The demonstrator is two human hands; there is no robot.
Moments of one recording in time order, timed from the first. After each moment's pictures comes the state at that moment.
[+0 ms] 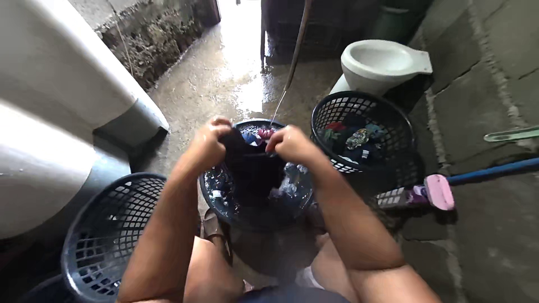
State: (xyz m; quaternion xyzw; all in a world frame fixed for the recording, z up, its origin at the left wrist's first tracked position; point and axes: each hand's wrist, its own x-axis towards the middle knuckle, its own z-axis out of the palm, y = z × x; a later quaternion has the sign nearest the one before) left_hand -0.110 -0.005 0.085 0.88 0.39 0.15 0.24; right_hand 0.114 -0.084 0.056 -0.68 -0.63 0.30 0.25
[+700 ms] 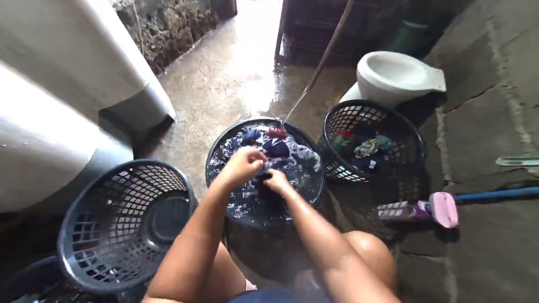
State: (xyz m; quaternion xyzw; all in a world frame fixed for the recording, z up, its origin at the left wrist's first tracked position) left_hand -0.109 -0.028 0.012 0.80 0.40 0.15 0.41; right_hand 0.062 -0.056 -0.155 -0.74 -0.51 0.42 0.16
